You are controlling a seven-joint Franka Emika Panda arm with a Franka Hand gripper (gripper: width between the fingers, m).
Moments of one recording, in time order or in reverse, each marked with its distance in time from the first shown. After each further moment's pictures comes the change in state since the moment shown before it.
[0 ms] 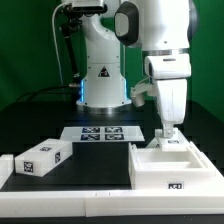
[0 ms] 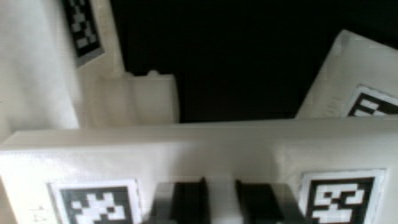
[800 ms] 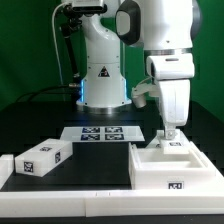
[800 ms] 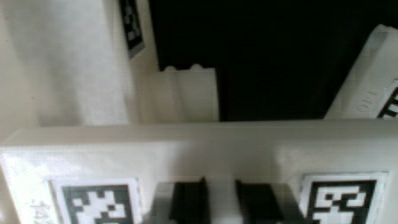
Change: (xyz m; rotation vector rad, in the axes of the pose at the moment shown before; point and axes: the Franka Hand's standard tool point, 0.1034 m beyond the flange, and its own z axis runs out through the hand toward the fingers) arm 0.001 0.014 -0.001 0.005 -0.005 -0.007
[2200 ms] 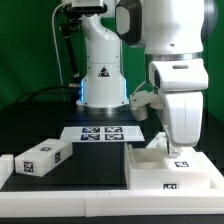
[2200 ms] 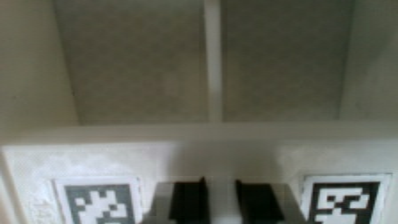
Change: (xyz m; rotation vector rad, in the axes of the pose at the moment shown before) arm -0.006 0.084 0.003 0.044 -0.012 -0.030
